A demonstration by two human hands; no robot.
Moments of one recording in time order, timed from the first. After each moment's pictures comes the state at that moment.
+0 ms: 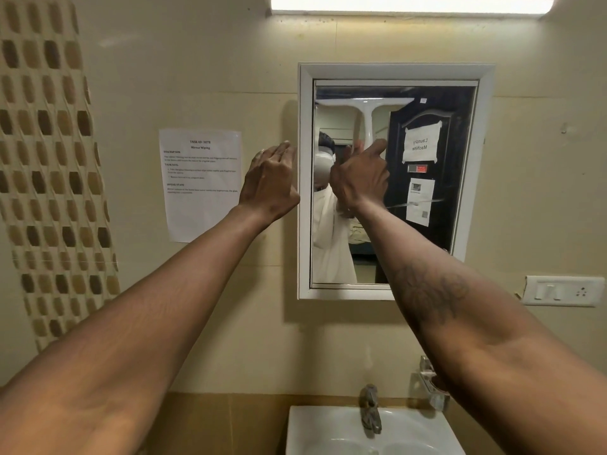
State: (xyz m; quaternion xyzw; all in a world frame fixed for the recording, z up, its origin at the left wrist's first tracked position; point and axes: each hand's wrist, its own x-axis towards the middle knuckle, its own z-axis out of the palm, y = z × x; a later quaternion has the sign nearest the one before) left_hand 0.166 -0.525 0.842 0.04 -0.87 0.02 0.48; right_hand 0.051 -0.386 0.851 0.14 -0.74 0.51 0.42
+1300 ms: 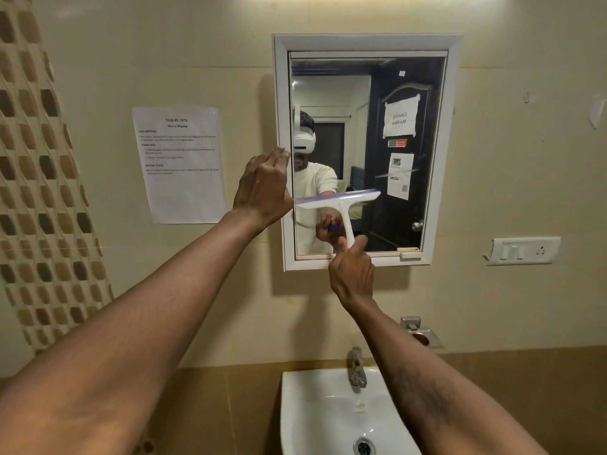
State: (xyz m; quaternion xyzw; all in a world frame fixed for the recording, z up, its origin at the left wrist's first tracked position) left_hand 0.186 -0.496 0.799 0.00 -0.89 0.01 0.46; right_hand 0.100 -0.343 0.630 0.13 -0.81 0.47 0.33
